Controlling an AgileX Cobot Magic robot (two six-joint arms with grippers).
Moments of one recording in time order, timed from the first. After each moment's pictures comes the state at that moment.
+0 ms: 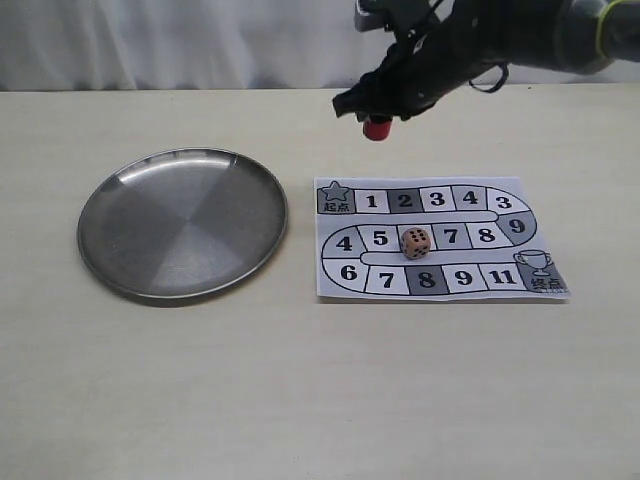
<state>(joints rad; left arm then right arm) 0.01 0.00 0.00 0.15 0.18 -0.10 0.31 2.06 -1.58 0.15 0.47 -0.18</state>
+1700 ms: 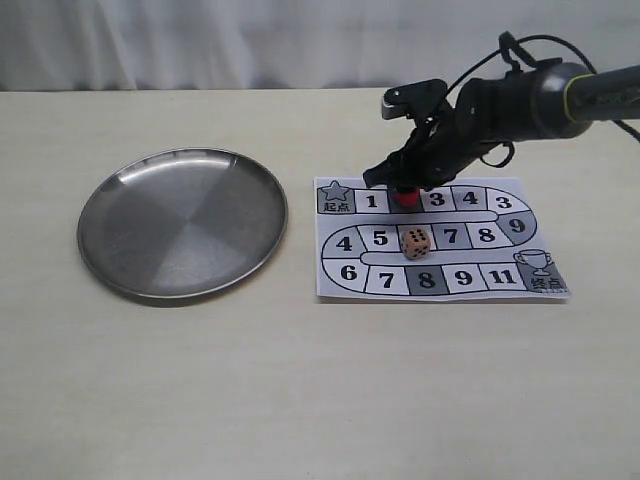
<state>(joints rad) 0.01 0.00 0.00 0.15 0.18 -0.10 0.24 2.22 -1.47 0.13 0.37 -0.17</state>
